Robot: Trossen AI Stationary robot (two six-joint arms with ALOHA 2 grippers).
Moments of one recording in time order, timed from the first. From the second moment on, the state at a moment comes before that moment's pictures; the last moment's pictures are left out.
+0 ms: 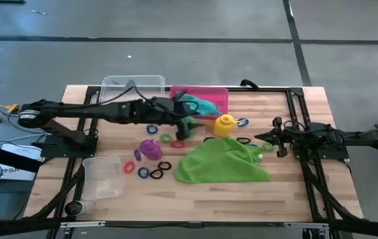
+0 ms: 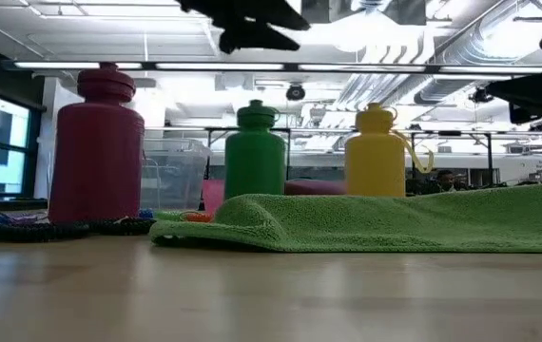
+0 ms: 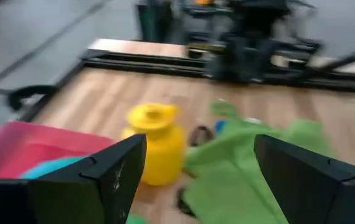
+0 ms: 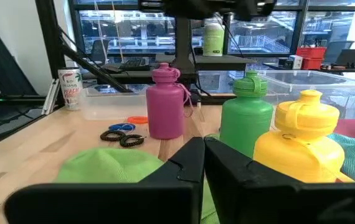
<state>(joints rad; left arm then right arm) 0.04 1.45 1.34 -0.28 -0.09 -0.07 0.00 0.02 0.01 0.01 0.00 0.00</state>
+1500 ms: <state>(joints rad) -0.40 1.51 1.34 -0.71 -0.05 -0.12 0.00 0.02 0.01 0.01 0.00 0.00</state>
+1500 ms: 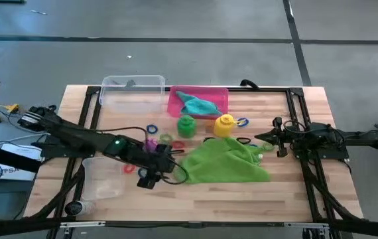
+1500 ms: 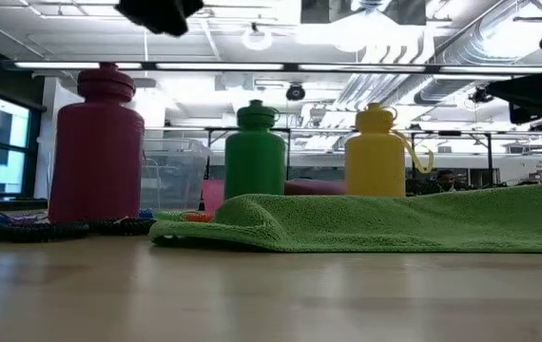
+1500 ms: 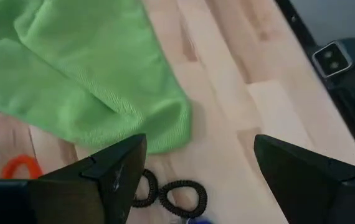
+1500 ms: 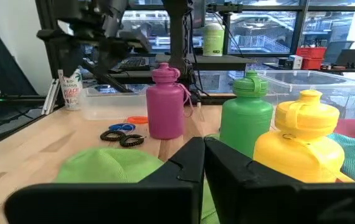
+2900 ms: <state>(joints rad) -0.29 1.91 1.59 -1.19 -0.01 0.01 0.00 0.02 0.01 0.01 0.00 0.00</state>
